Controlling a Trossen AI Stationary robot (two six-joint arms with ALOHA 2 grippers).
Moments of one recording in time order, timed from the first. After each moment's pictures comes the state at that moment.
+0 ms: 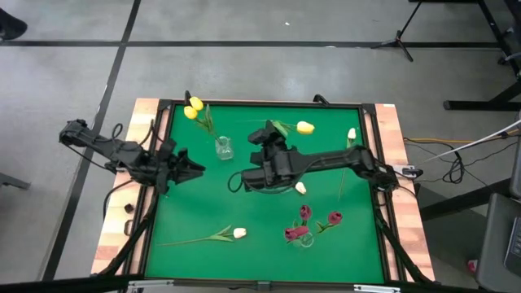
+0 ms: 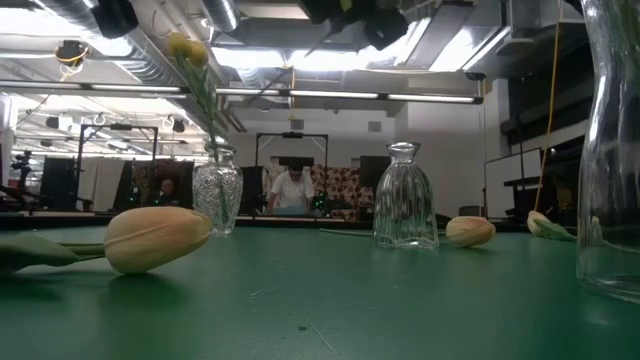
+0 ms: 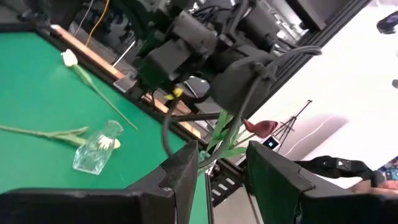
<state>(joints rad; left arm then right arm) -0.40 0.50 0.52 -0.01 -0.35 -0.74 0.17 2.22 2.31 -1.55 1.45 -0.74</state>
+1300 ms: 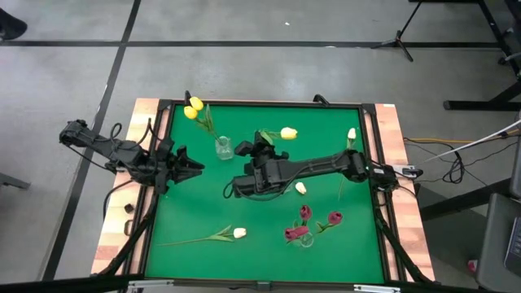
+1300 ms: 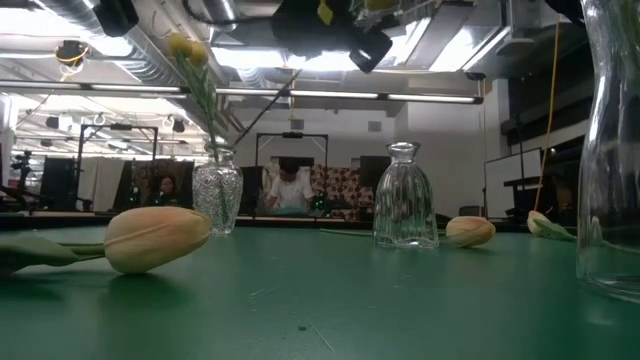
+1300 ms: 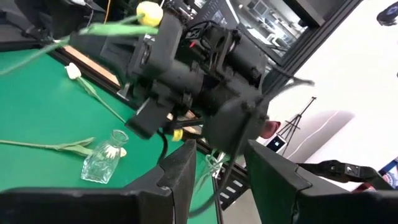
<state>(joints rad) -0.40 0.49 0.52 -0.01 -0.36 -0.67 0.19 2.31 2.31 -1.37 1.37 -1.06</state>
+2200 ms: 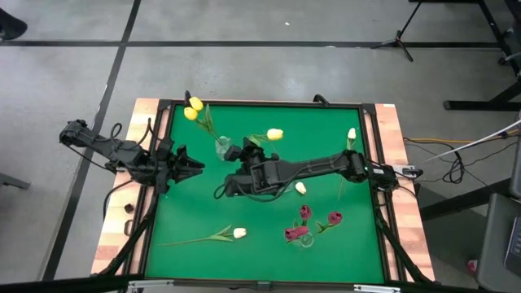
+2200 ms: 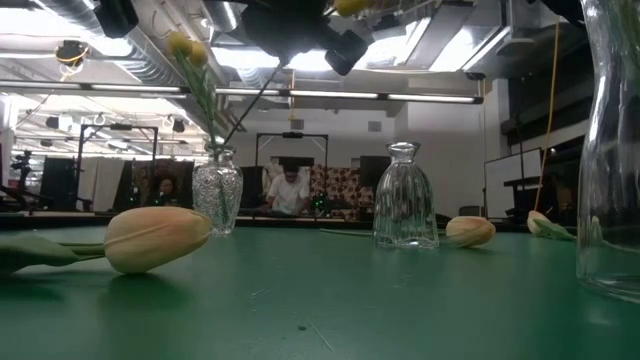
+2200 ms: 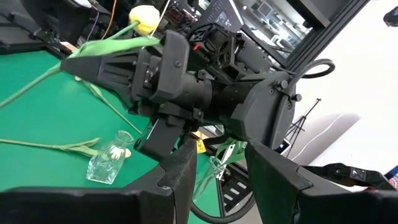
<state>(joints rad) -0.40 0.49 0.52 -0.01 -0.38 -0.67 0.18 2.32 2.31 -1.06 1.24 -1.37</state>
